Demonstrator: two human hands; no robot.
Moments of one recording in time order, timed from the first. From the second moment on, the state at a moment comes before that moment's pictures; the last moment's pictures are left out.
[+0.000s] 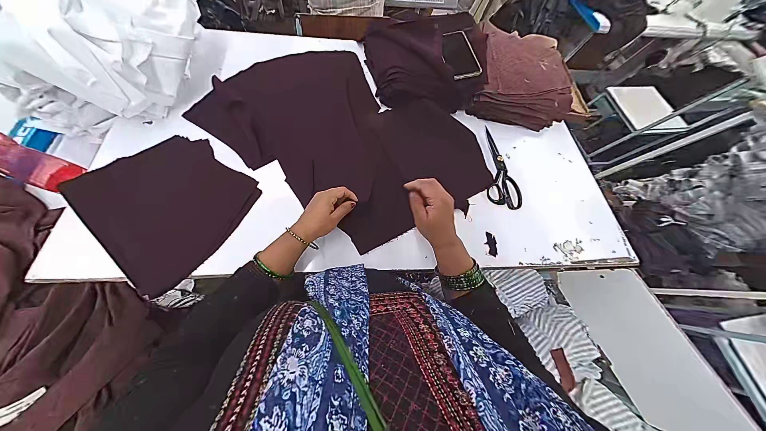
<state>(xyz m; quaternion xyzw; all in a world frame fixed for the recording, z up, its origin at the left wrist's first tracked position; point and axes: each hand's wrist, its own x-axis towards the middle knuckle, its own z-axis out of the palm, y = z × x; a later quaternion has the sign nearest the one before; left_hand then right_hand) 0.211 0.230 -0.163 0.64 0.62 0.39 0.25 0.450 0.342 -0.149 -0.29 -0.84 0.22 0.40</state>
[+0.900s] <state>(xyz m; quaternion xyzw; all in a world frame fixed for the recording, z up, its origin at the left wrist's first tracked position) 0.160 0.201 -0.156 0.36 0.57 0.71 0.21 0.465 0.341 -0.151 -0.30 -0.84 0.35 0.28</state>
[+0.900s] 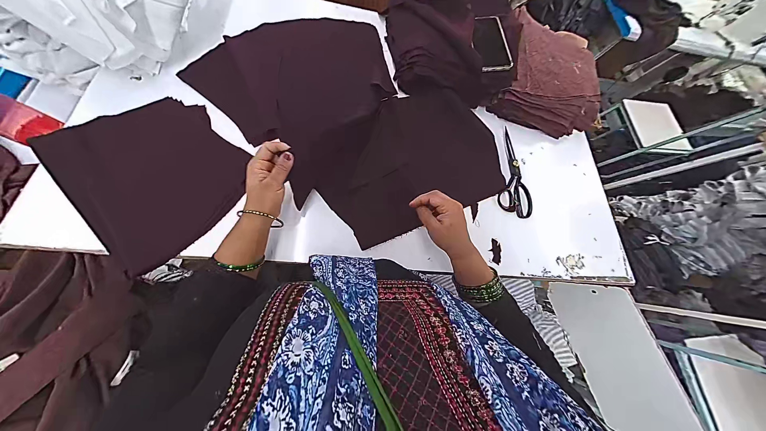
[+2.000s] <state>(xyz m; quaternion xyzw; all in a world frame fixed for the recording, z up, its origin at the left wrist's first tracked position) 0.228 0.171 -0.086 0.48 0.50 0.67 0.27 0.367 0.287 -0.066 -0.05 -0.84 0.32 0.42</state>
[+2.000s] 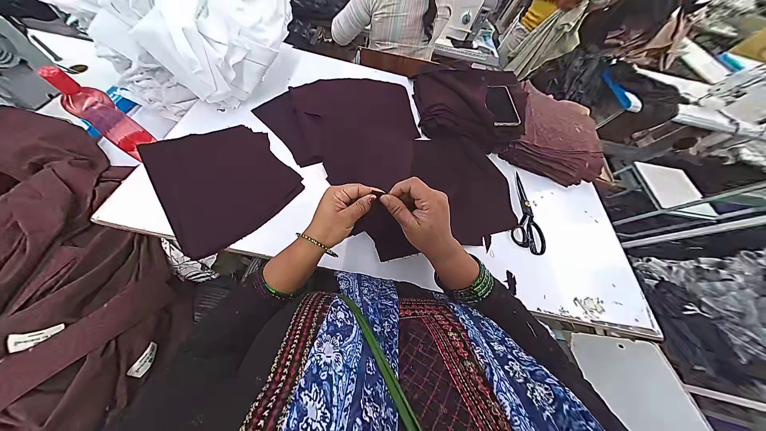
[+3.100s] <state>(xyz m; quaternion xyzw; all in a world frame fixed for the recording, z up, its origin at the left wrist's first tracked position) 0.191 0.108 0.053 0.66 0.57 0.34 -0.35 0.356 0.269 -0.141 -0.23 -0.88 0.12 0.39</state>
